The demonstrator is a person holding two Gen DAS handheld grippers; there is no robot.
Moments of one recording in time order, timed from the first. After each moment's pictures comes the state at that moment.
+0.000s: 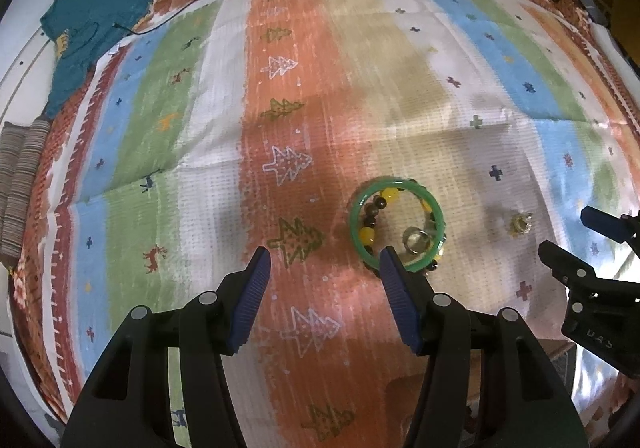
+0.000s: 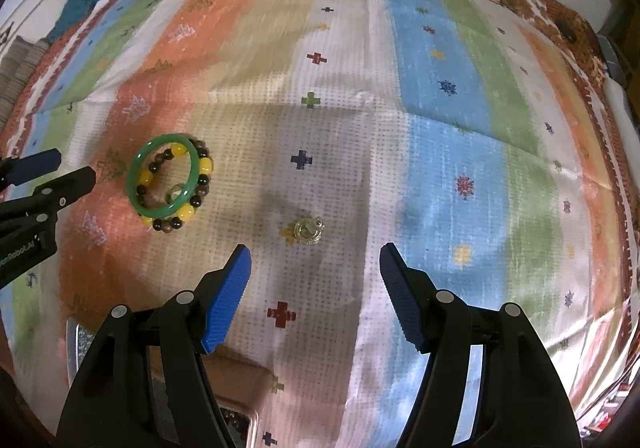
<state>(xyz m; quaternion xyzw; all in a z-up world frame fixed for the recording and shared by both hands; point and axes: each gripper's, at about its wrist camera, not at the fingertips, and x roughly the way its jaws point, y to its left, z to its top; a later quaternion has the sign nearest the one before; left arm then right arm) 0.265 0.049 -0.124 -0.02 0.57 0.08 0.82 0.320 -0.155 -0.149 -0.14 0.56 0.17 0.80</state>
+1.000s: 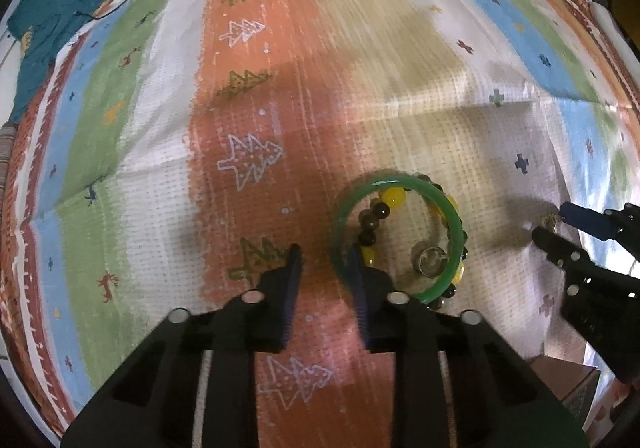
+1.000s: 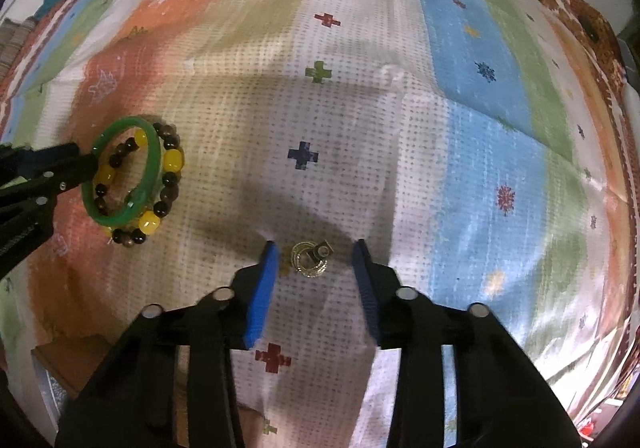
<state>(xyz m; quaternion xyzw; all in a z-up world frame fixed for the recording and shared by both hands) 0.298 0.048 -0.173 -0.01 0.62 0.04 0.79 0.351 -0.136 -0.192 -0.16 0.60 0.17 0.77</state>
